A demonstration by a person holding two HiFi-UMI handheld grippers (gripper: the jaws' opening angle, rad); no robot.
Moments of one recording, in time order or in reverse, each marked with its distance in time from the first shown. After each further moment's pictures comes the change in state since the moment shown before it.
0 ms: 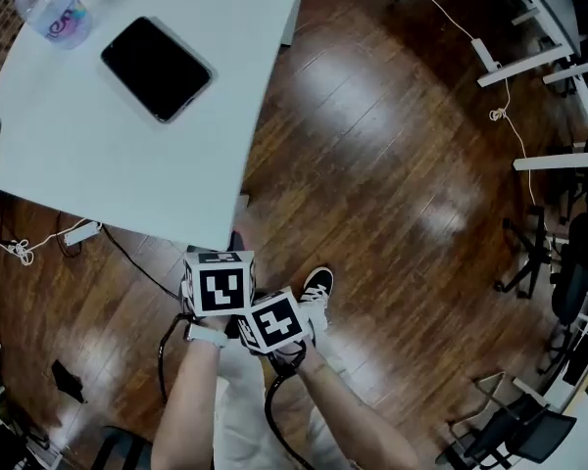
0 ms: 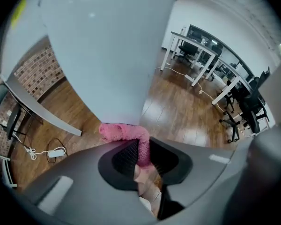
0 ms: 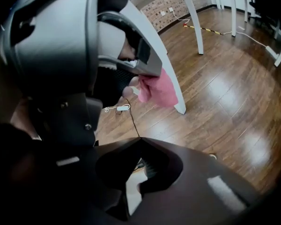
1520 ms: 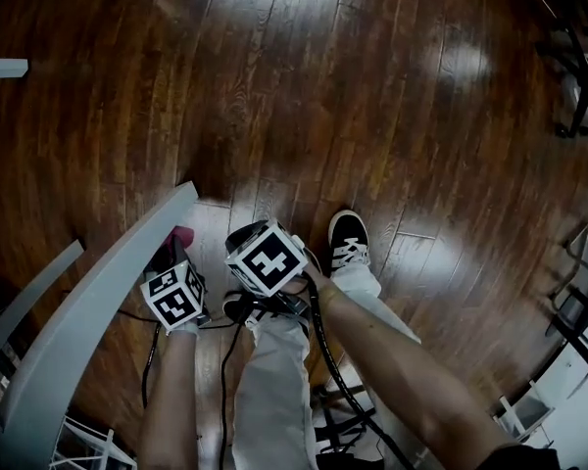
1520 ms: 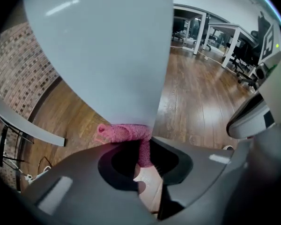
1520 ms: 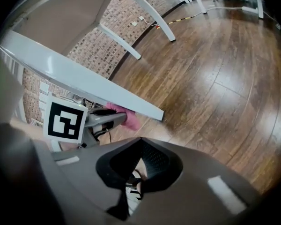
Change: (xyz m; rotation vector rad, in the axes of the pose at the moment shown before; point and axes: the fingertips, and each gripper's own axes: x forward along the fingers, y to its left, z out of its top) left arm 0.325 0.063 -0.119 0.246 0.021 0.108; right arm 0.205 -0.264 0.002 0.190 -0.183 0.093
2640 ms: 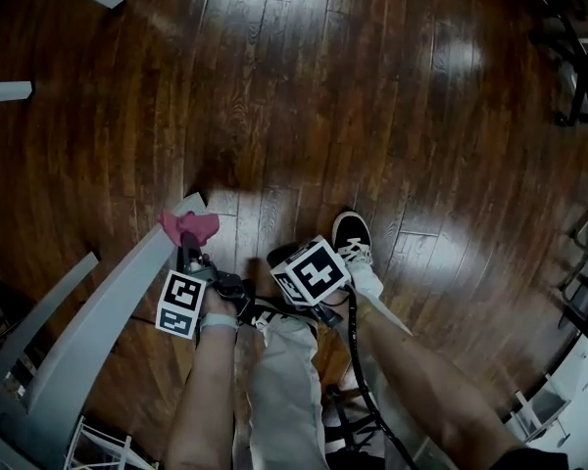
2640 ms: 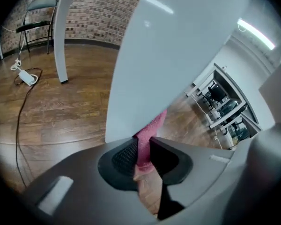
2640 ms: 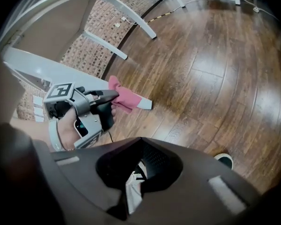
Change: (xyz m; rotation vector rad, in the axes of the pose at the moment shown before) left arm -0.014 -0.031 0.034 -0.868 -0.279 -0.170; right arm -0.049 -0.027 -0.053 0.170 0.014 -0.034
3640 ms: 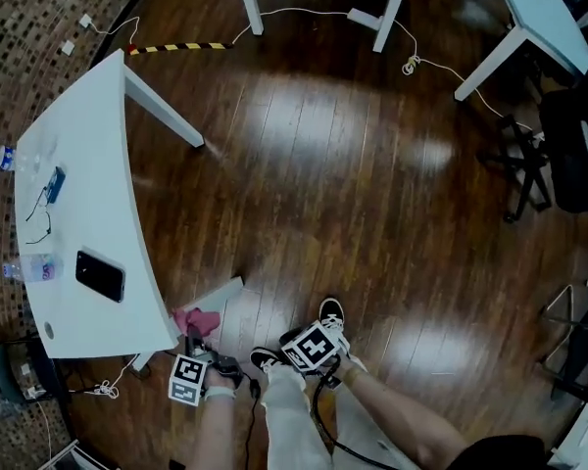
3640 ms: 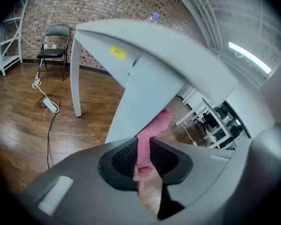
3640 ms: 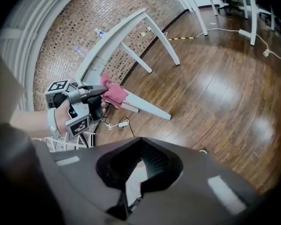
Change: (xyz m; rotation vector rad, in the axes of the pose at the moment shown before) left arm -0.327 -0.167 0.161 -0.109 -0.226 0.019; right arm -0.309 0.180 0.003 -0.193 -0.010 0.030
